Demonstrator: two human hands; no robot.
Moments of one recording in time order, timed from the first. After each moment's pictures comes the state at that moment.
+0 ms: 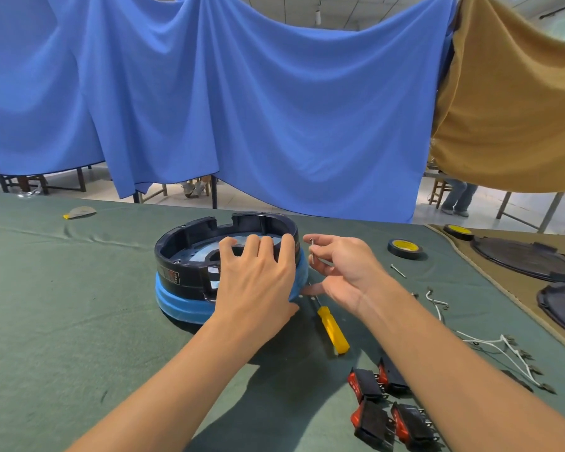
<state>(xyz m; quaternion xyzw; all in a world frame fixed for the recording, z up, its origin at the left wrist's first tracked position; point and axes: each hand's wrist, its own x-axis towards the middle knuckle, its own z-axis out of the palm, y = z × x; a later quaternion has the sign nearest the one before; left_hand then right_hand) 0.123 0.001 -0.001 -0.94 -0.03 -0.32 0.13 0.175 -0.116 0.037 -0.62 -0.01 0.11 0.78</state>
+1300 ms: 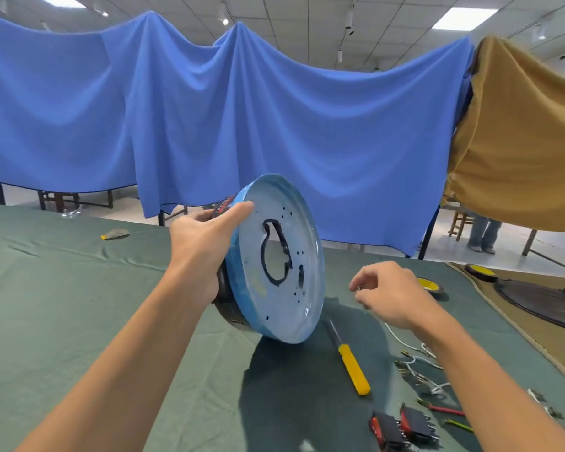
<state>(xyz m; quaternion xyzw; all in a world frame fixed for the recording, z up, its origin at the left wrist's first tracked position) 0.103 0.068 0.087 -0.59 -0.15 -0.37 -0.70 0.192 -0.158 0.058 -0.94 -0.20 -0.05 0.27</state>
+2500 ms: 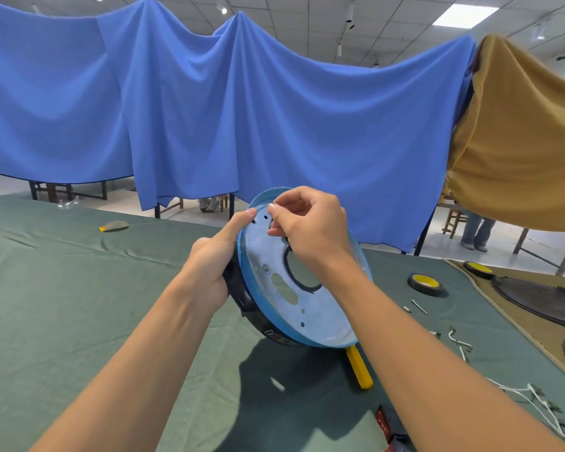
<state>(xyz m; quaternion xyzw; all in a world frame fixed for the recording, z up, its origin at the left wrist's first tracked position) 0.115 0.081 0.064 -0.54 -0.16 -0.18 -0.81 0.160 -0.044 0.099 -0.72 -0.31 -0.18 0.59</state>
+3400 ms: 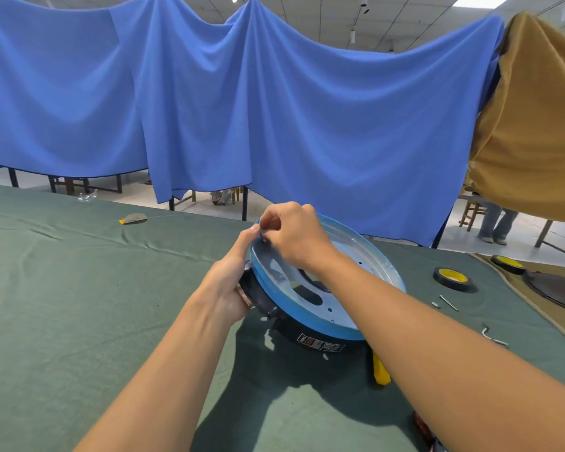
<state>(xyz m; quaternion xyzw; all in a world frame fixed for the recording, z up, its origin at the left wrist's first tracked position) 0.128 0.103 0.022 -0.46 -0.18 -0.09 -0.87 0.200 0.012 0.072 -0.85 -0.39 -0.14 0.33</state>
